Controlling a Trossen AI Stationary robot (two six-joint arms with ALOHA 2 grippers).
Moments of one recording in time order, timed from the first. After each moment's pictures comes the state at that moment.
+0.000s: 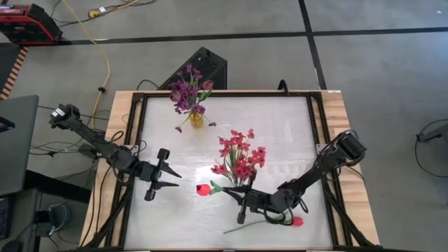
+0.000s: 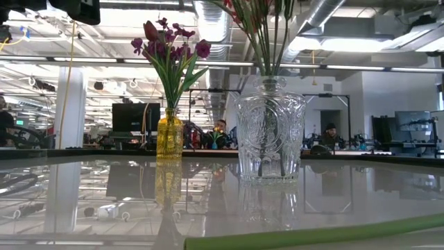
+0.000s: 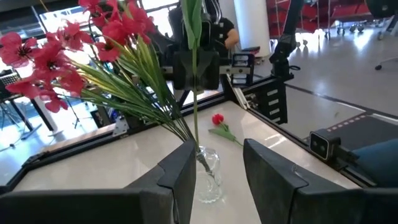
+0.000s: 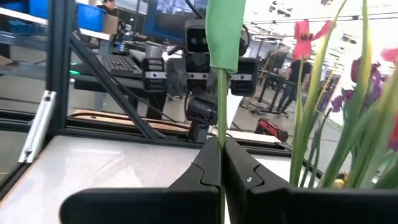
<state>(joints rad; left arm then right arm) -0.58 0.73 0.28 0.46 -0.32 0.23 0.61 1.85 0.98 1.01 0.89 -0.31</state>
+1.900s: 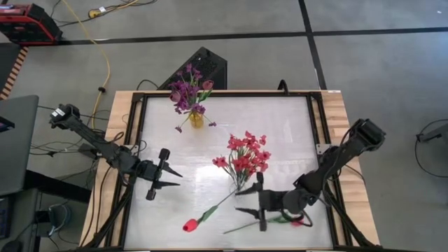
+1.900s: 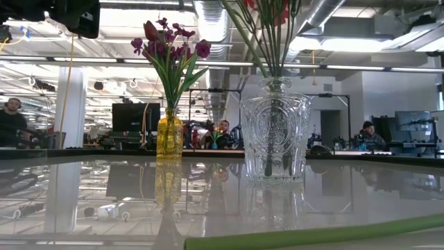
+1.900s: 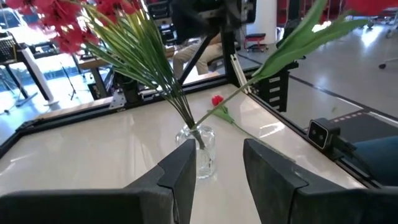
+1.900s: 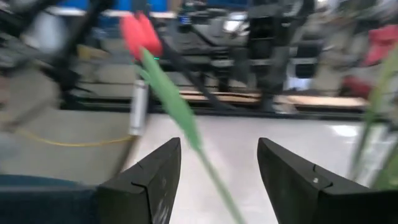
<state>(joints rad) -0.58 0.73 0.28 0.38 -0.35 0.11 0.67 1.56 0.98 0.43 0.65 0.12</state>
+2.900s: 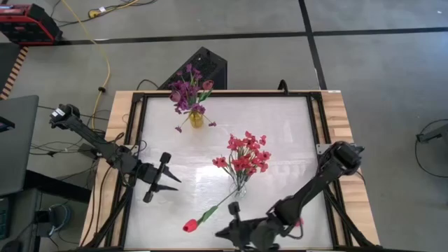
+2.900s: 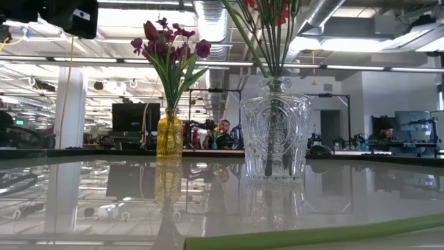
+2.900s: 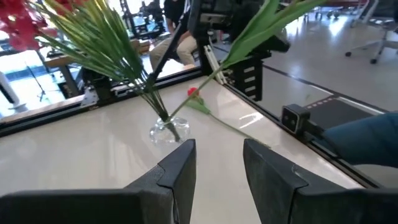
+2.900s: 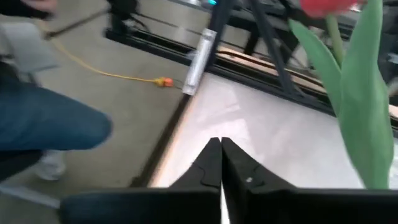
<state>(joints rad) -0.58 0.73 0.28 0.34 -0.25 0.12 0.69 1.98 1.51 0.08 0.52 -0.01</state>
